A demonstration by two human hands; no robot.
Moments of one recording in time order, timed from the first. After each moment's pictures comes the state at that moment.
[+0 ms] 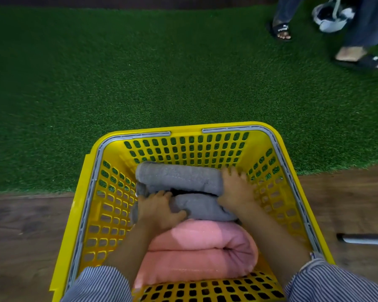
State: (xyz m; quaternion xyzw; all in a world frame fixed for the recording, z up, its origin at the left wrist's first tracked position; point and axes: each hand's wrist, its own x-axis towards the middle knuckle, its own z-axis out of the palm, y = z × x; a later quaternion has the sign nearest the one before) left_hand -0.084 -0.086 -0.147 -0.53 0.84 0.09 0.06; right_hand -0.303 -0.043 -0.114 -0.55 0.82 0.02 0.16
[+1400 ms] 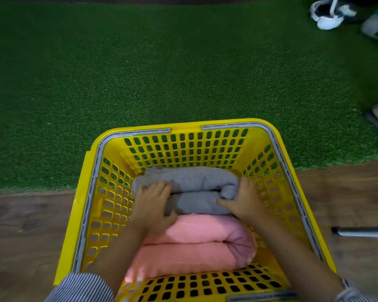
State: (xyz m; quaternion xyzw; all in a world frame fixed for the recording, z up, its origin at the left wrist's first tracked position) left_hand -0.056 -0.085 -0.139 -0.39 0.92 0.04 -0.05; right_hand -0.312 0.001 -0.116 -0.48 0.79 -0.26 0.27
